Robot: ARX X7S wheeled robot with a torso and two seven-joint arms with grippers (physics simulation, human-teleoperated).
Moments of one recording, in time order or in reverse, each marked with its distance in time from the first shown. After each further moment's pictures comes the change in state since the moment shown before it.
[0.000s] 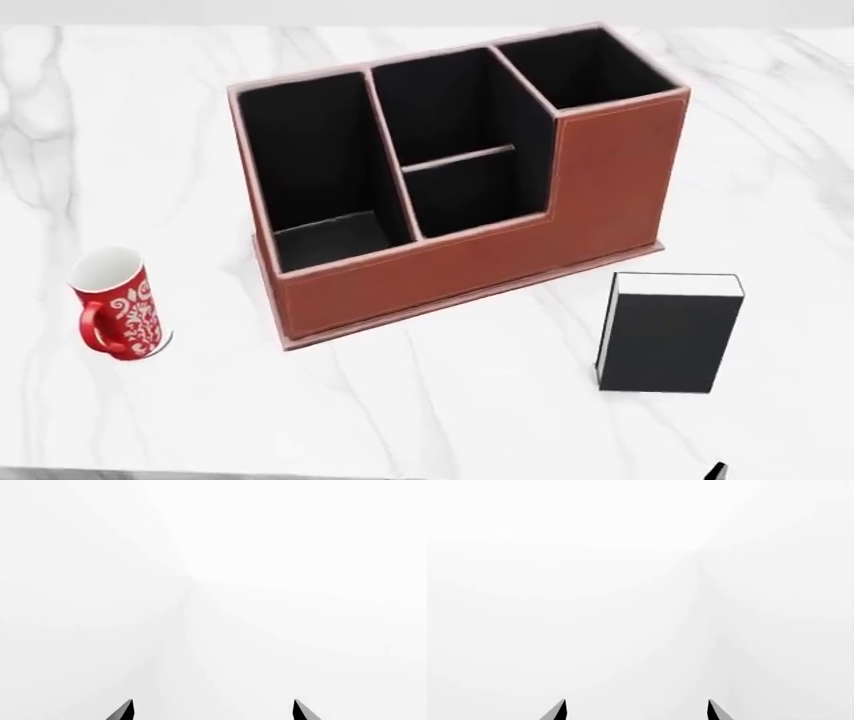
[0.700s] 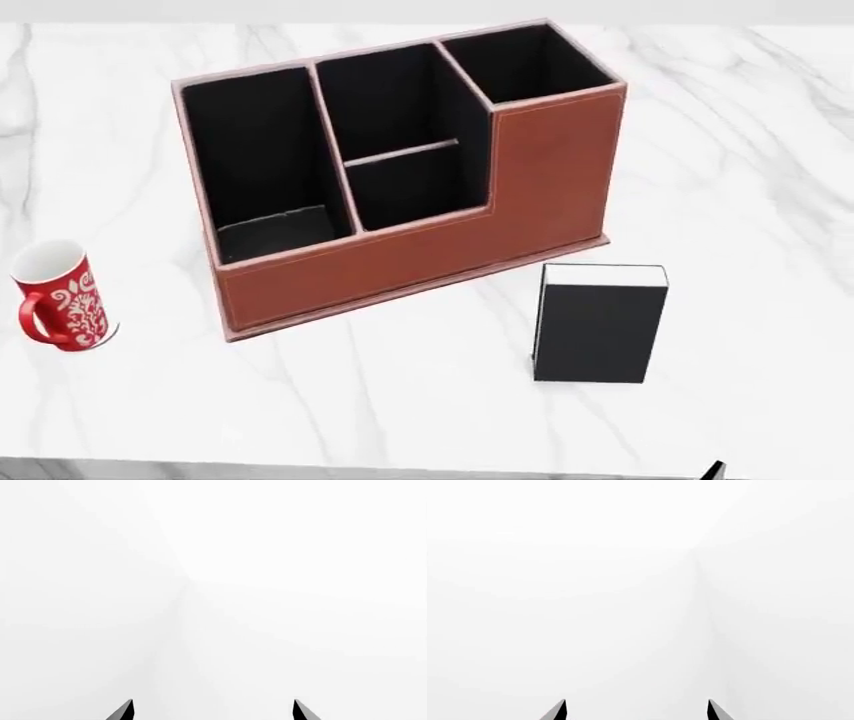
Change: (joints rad) left arm -0.001 -0.019 0.018 -0.003 0.002 0.000 -0.019; right arm 0.002 0.029 -0.025 -0.002 0.010 0.005 0.028
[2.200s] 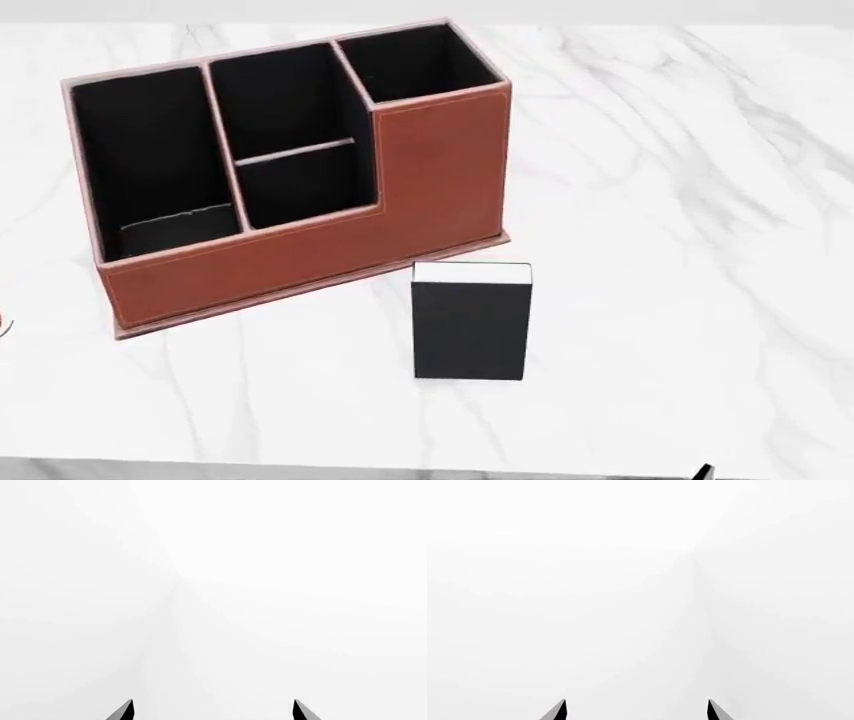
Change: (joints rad) left arm 0.006 -0.030 0.025 0.005 -0.002 0.013 -0.033; right arm 0.000 0.046 -0.045 0.005 -0.003 -0.025 0.041
